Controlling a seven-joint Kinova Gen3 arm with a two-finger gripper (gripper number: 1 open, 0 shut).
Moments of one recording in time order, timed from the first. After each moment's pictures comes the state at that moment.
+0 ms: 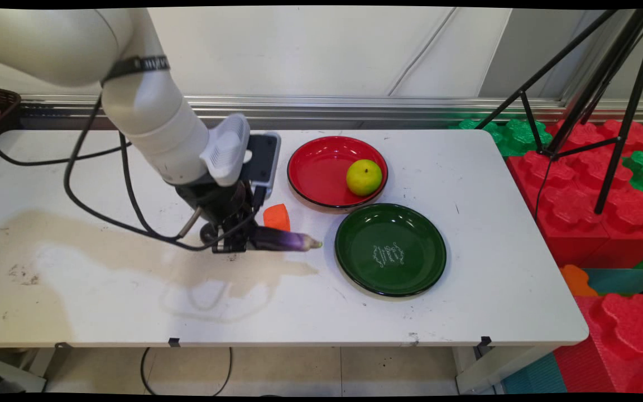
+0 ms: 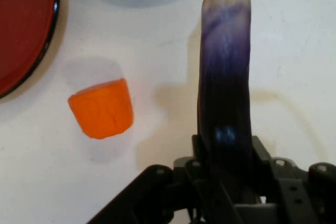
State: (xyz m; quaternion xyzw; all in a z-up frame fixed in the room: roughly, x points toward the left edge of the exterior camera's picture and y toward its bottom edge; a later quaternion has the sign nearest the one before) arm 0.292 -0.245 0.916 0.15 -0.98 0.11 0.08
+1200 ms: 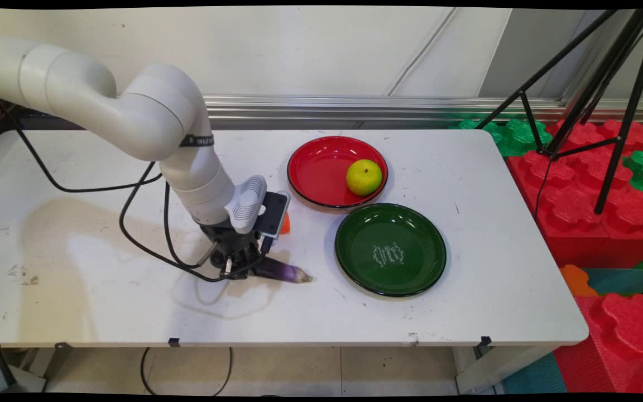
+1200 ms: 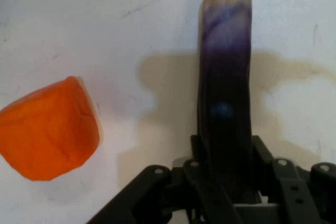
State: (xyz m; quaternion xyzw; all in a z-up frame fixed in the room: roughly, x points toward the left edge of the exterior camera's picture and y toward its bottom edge) arm 0.298 -0.274 0.808 0.09 -0.99 0.08 0.04
